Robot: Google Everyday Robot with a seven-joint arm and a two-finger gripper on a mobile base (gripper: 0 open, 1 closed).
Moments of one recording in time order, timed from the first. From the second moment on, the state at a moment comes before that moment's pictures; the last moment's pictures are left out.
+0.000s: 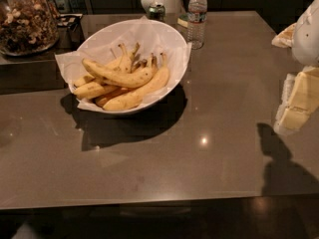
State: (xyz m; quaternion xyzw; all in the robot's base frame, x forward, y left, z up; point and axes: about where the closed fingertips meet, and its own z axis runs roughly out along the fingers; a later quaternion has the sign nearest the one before) arm 0.438 -0.217 0.976 -0.60 0.78 -0.03 0.16
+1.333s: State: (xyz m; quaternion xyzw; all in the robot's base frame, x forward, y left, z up) arm 0.486 -0.170 0.993 -0.60 0.76 0.07 0.24
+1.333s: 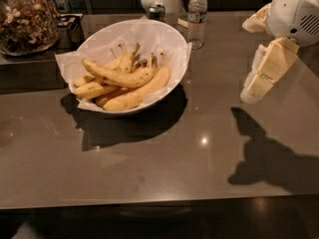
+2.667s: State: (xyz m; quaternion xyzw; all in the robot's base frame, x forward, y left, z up) arm 0.501 -0.095 0.974 -0.61 0.71 0.18 0.30
